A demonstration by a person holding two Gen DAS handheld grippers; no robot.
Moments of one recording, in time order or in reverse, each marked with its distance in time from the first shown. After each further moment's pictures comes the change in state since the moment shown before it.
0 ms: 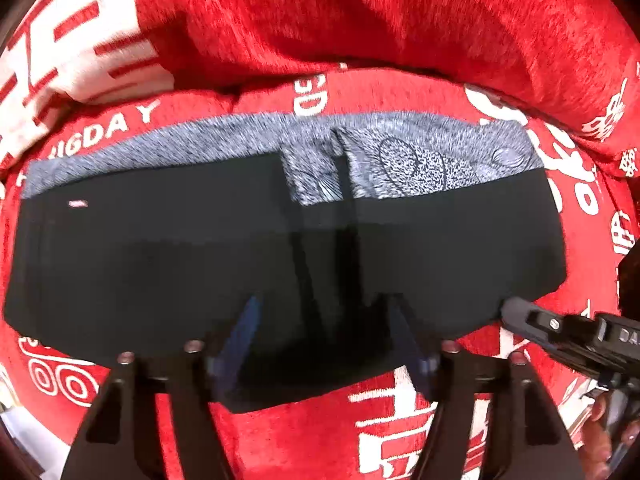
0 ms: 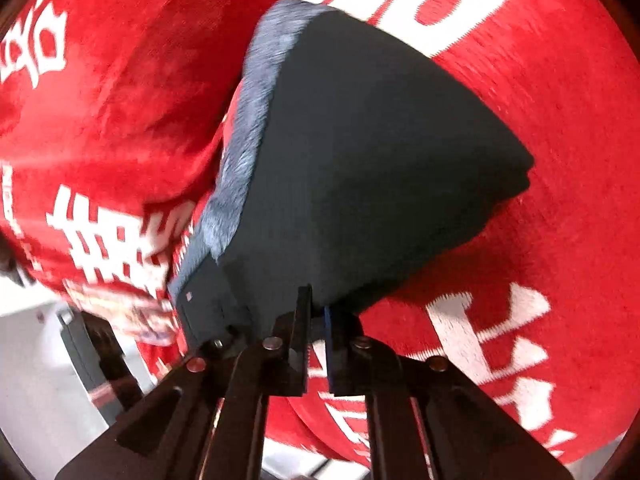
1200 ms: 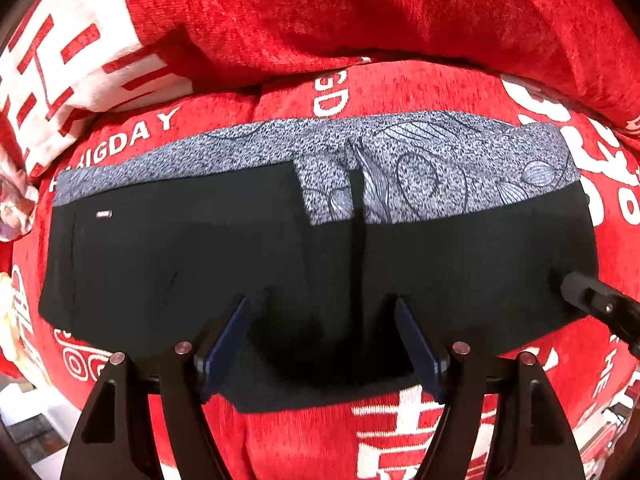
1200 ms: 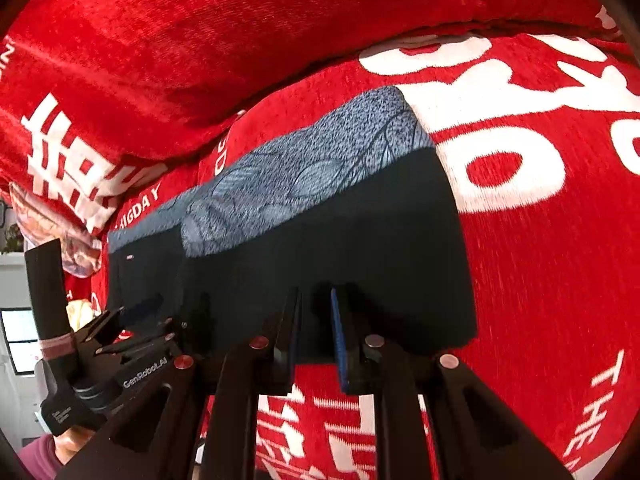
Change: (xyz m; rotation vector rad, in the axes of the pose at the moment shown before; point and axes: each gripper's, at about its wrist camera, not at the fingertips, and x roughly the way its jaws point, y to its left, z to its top) left arm 0.018 -0.024 0.019 -0.026 0.079 0.190; right arm -0.018 0.051 0.038 -0.381 0.007 -0.278
